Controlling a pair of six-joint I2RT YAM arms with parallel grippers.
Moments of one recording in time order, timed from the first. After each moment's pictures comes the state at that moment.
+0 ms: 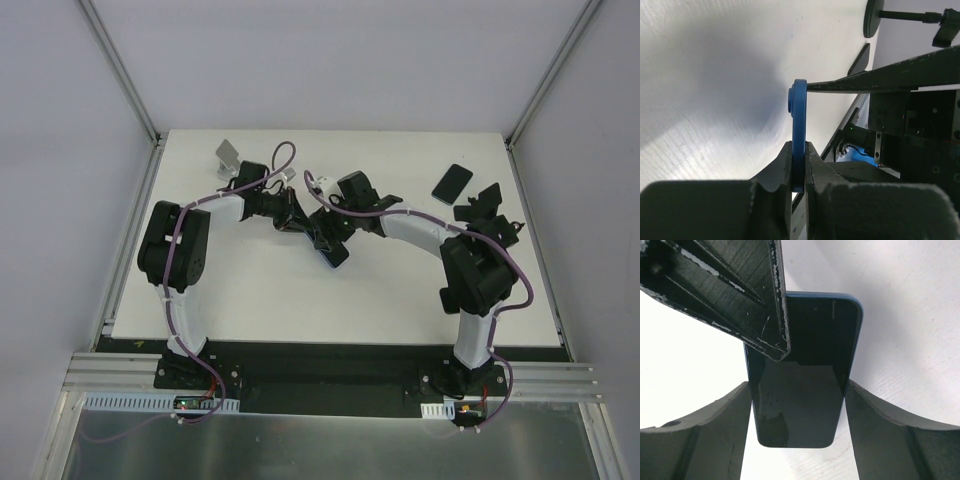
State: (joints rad) left arm -0.27 1.95 1.19 -0.09 0.98 -0.69; right arm 0.66 1.89 1.32 -0.29 -0.35 -0.09
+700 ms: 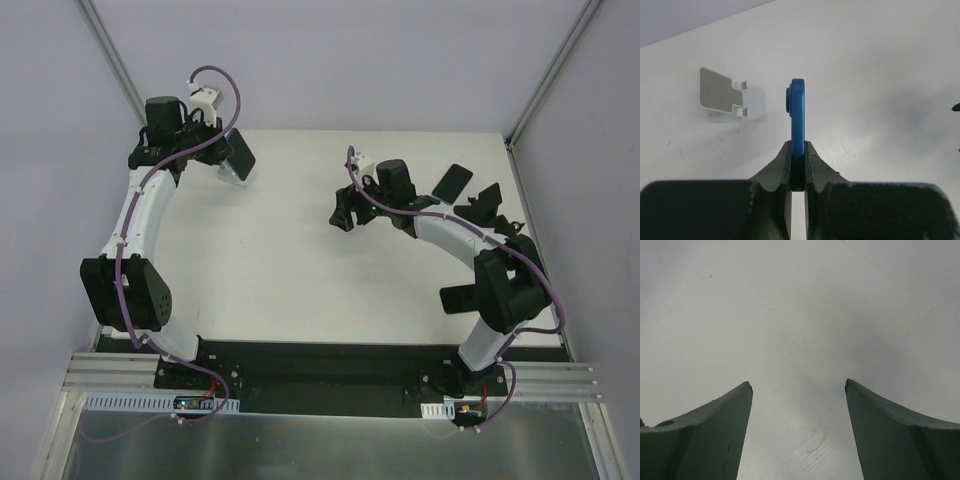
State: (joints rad) left arm 0.02 1.57 1.54 -0.49 0.49 0.06; right arm 0.51 1.70 1.17 -0.09 -0.41 0.03
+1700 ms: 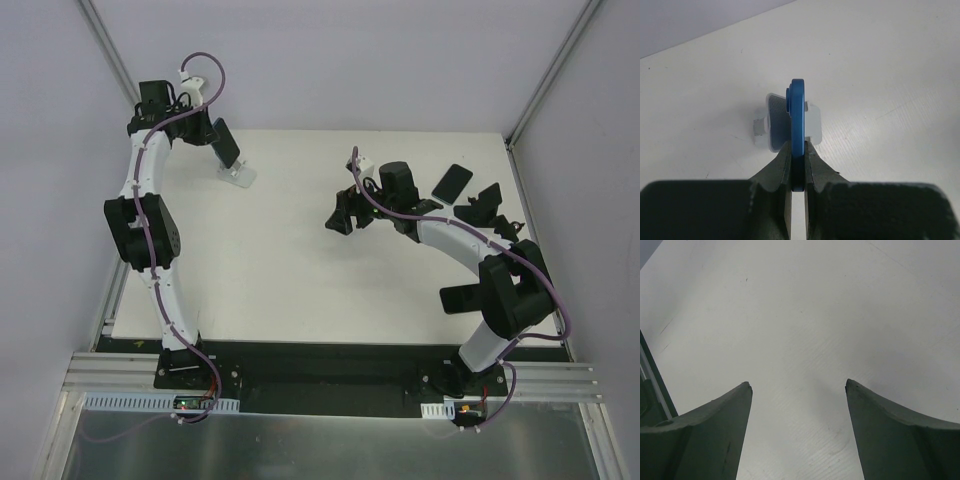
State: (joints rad) left arm 0.16 2.13 2.08 -0.62 0.63 0.21; right arm 0.52 1.66 1.12 -0.03 -0.53 0.10
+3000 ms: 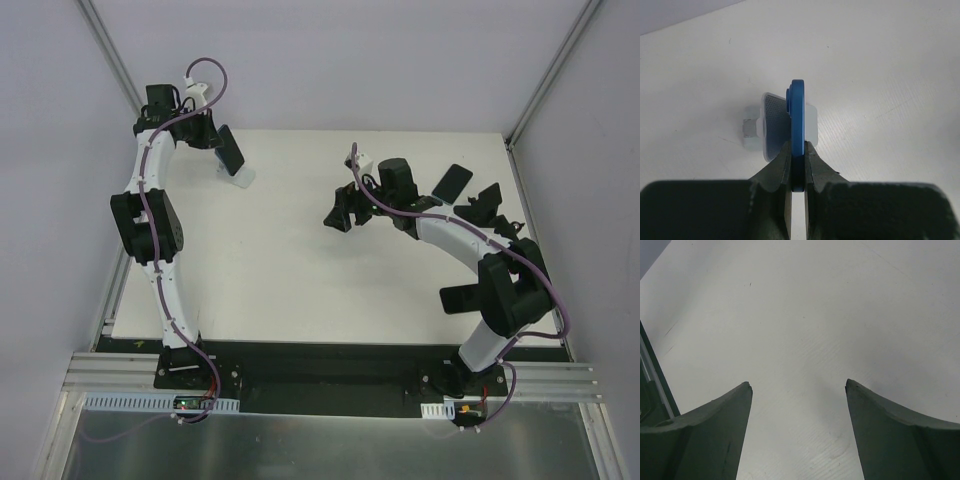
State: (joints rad) left arm 0.16 2.23 2.14 -0.65 0.65 0.20; right arm 0.52 1.67 1.16 -0.05 -0.54 0.10
